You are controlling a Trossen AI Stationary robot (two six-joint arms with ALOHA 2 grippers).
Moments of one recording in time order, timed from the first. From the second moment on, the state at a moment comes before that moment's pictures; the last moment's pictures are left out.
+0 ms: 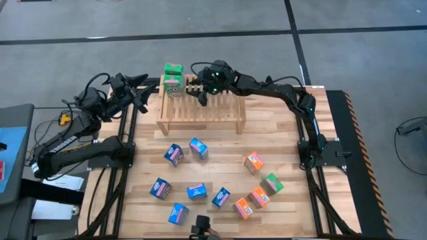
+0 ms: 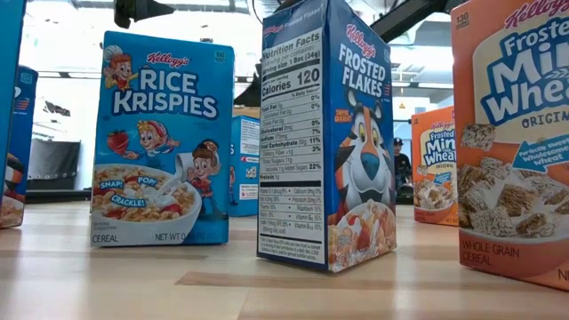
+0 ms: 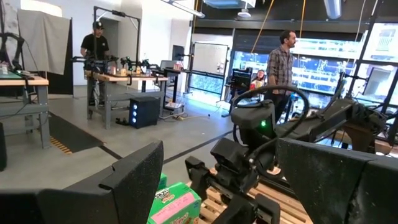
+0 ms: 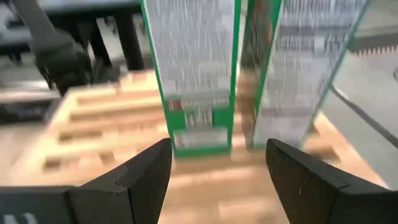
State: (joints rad) left arm 0.61 0.54 0.73 0.04 -0.11 -0.13; right arm -0.50 2.11 1.71 0.07 -0.37 -0.10
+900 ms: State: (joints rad) left arm 0.61 0.54 0.73 0.00 0.05 -0.24; right arm 0.06 1.33 1.42 -1.43 0.08 0.68
